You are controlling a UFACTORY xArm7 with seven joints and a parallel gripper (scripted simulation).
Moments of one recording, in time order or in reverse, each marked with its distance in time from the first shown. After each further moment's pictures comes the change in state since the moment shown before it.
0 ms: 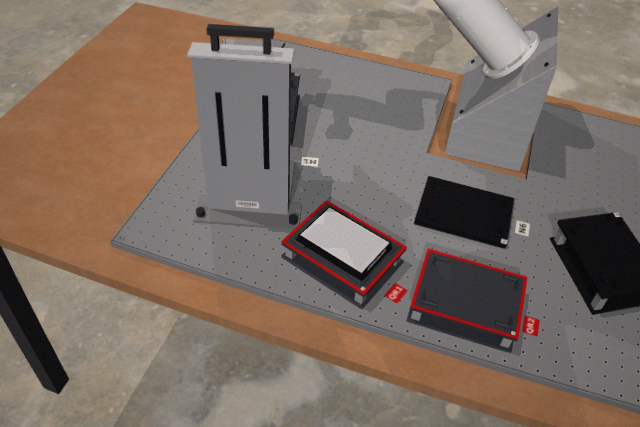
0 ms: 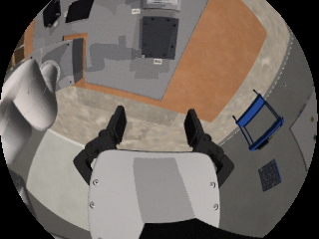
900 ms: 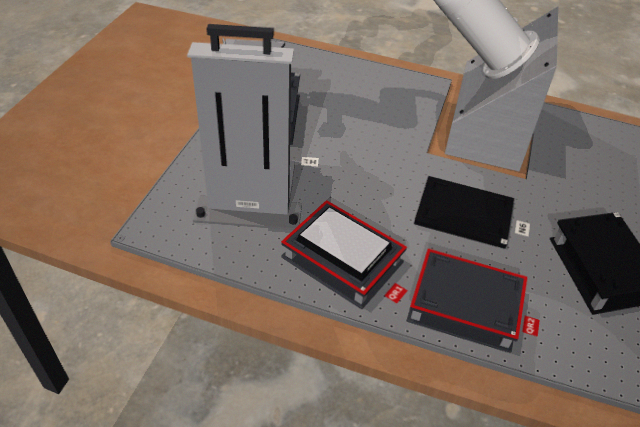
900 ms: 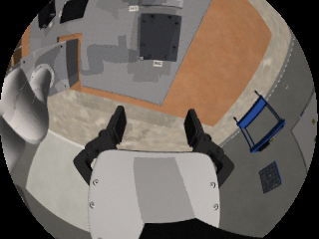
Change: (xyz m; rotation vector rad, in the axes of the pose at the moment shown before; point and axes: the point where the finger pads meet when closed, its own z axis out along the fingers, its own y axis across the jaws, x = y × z) arm 0.000 0.000 0.041 0.001 0.000 0.000
